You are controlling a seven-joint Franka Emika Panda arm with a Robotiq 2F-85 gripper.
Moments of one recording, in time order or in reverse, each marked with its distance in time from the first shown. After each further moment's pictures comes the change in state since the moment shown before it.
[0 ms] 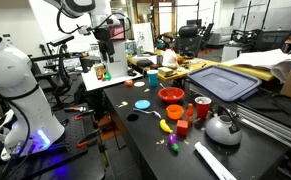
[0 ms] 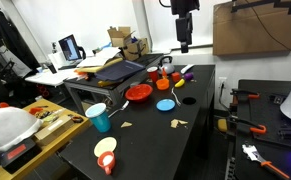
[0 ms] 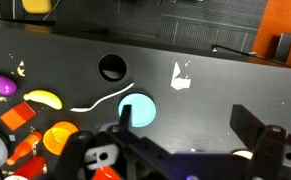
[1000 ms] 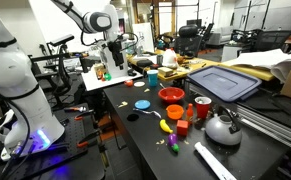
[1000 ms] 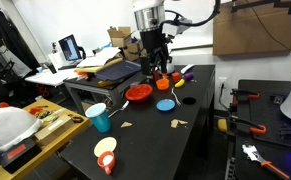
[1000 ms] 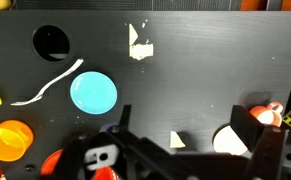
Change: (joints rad) arm 0.016 0.405 0.134 0.164 0.030 0.281 0.273
